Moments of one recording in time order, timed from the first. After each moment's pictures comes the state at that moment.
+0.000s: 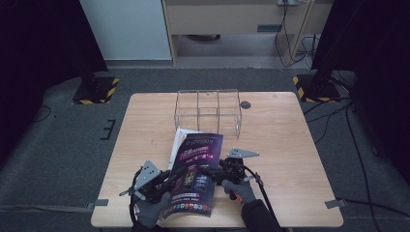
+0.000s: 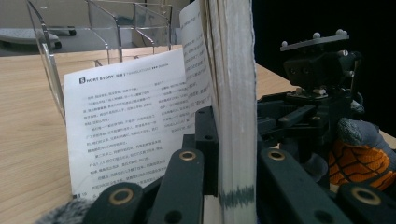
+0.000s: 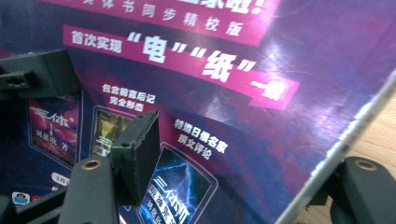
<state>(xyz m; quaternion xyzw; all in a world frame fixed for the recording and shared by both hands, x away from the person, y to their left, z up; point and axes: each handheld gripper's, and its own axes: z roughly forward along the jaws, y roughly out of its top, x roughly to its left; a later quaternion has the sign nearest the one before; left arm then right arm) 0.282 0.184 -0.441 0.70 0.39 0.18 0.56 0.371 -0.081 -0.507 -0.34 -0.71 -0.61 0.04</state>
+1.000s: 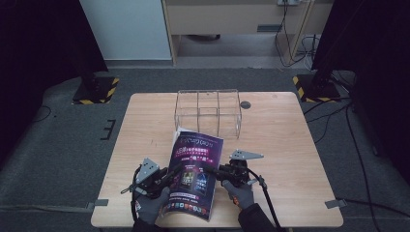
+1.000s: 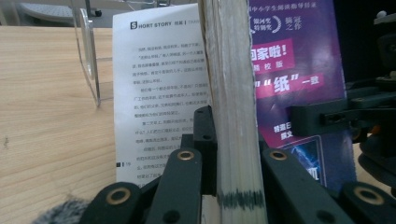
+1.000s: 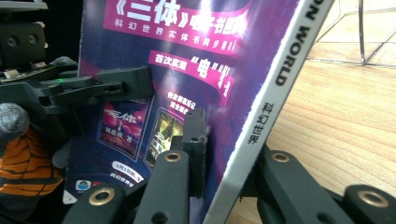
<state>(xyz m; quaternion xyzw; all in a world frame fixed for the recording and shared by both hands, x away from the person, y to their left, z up) 0.299 0.192 -0.462 0.69 0.45 0.18 0.53 0.353 -0.088 -0.488 -0.37 -0.72 -0.59 0.04</state>
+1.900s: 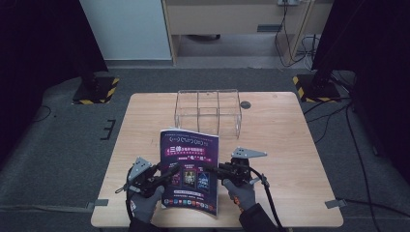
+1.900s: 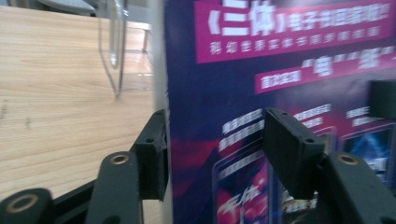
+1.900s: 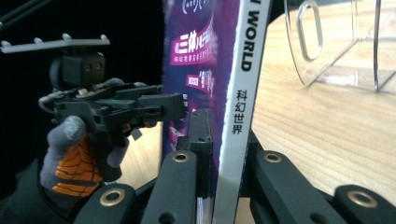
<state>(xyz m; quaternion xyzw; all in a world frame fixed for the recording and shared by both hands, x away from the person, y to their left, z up) 0.305 0.214 -0.470 0.66 0.49 0.18 0.54 0.343 -0.088 -0.457 -0.35 -0.71 -0.61 0.04</state>
